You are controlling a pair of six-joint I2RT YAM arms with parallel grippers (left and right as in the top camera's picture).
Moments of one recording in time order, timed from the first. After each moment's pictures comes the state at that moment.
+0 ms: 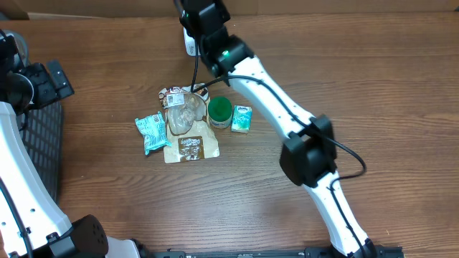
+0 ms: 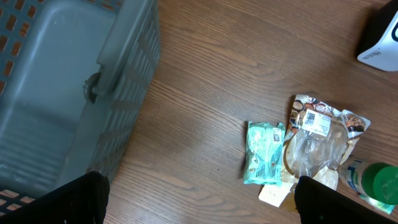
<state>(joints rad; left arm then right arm) 0.43 1.65 2.06 -1.50 0.04 -0.07 0.63 2.51 2.41 -0.20 0.47 -0.35</state>
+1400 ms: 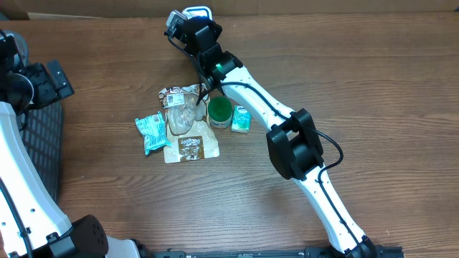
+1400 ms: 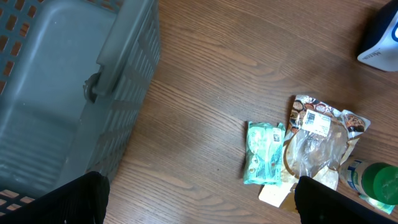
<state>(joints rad) 0.43 1.65 2.06 -1.50 0.04 -0.07 0.62 2.66 2.41 -0.16 0.41 -0.75</state>
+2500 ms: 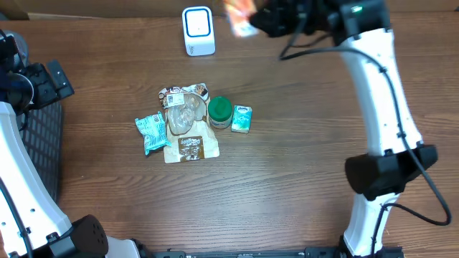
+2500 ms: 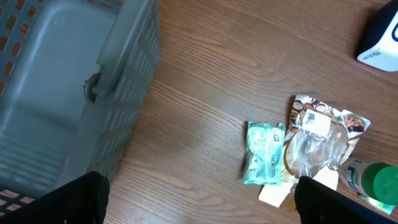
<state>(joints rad) 0.43 1.65 2.06 -1.50 0.04 -0.07 0.22 2.10 2.42 -1.16 -0.66 0.11</state>
